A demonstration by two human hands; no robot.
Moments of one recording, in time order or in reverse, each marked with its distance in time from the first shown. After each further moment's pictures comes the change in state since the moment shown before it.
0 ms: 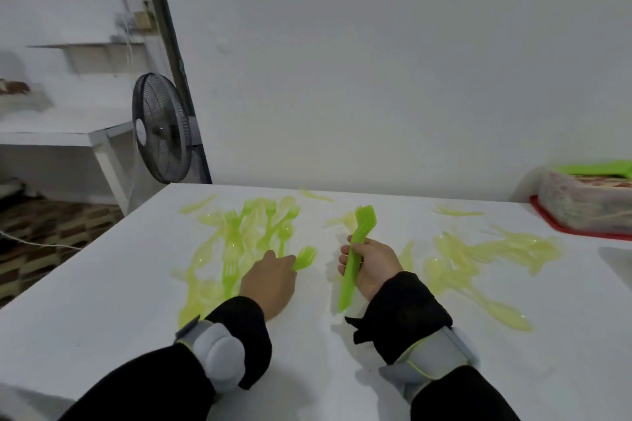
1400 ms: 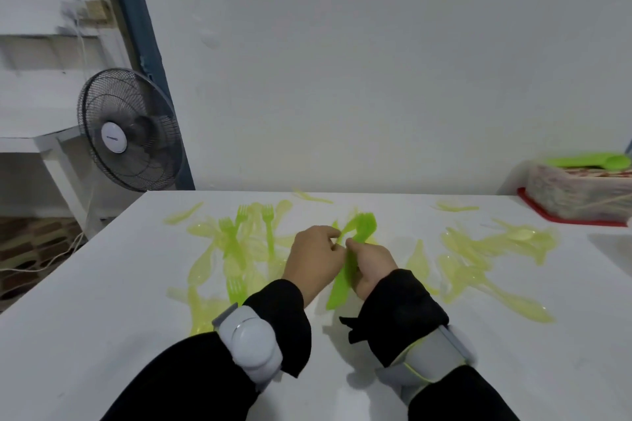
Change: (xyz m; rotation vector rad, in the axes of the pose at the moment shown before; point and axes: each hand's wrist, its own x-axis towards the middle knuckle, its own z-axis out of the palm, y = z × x) left_hand 0.024 0.039 -0.040 -0.733 0.087 0.126; right_hand 0.025 0.022 0.035 -0.064 0.134 -0.028
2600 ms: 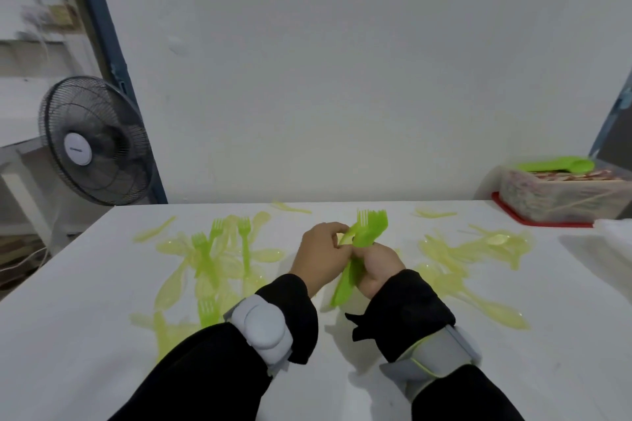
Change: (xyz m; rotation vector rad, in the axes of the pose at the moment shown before) left_hand 0.038 0.015 0.034 -0.102 -0.074 0.095; right_hand 0.025 -0.025 -0.033 0.042 0.020 -0.028
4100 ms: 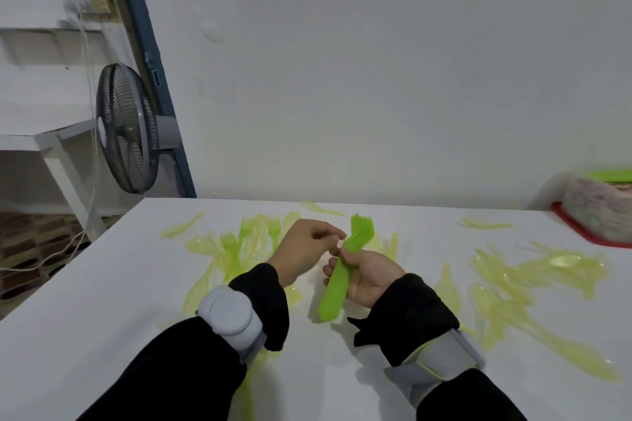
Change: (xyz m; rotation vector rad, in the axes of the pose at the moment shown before) left_hand 0.036 -0.061 -0.060 -0.221 -0.059 -0.092; right_hand 0.030 0.021 0.052 -0.104 -0.230 0.250
